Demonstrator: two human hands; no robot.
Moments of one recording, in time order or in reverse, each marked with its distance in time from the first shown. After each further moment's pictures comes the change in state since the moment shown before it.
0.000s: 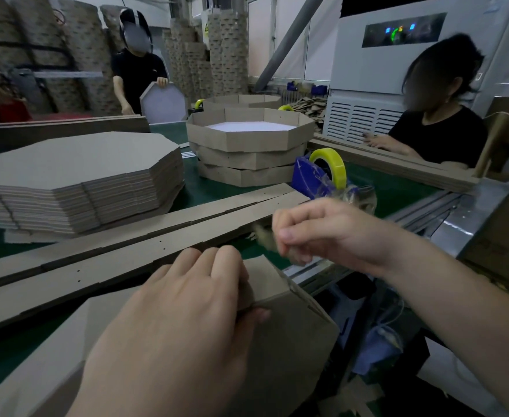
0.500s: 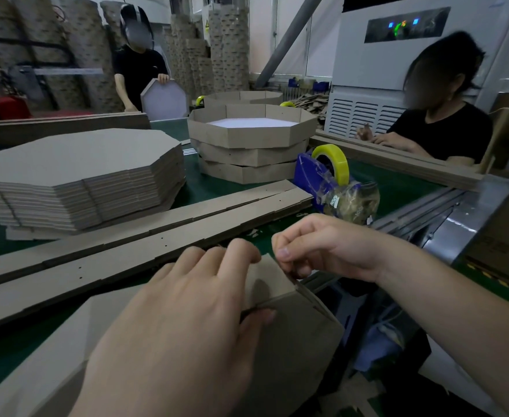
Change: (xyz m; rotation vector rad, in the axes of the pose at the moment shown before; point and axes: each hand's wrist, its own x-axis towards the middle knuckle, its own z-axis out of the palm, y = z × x) left_hand -0.005 -0.011 0.031 -0.201 0.081 -0.035; right_hand 0.011 0.023 0.000 0.039 -0.055 0.147
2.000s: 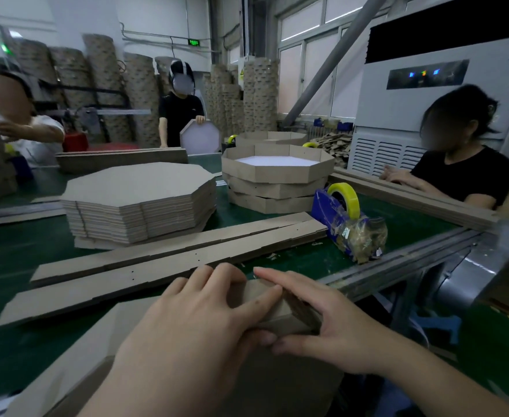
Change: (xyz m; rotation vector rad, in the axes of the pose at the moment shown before) left_hand -0.032 0.019 -0.050 0.372 -0.057 0.158; right_hand -0.045 0.019 0.063 -0.490 0.215 -0.386
